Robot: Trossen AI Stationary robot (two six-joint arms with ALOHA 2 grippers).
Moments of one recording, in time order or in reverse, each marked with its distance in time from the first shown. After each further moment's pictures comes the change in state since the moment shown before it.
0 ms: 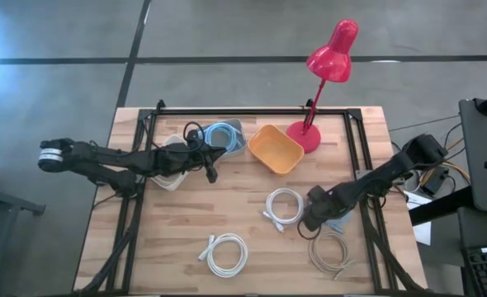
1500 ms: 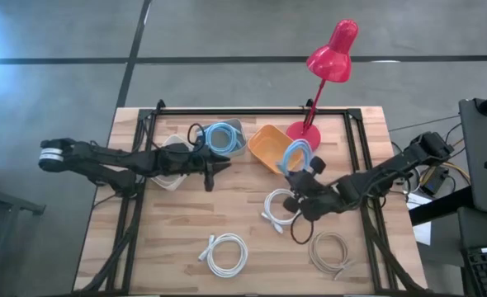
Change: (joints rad) left arm -0.001 0.009 0.000 0.023 0.248 -0.041; right arm -0.013 -0.087 0.262 0.221 0.962 -0.860
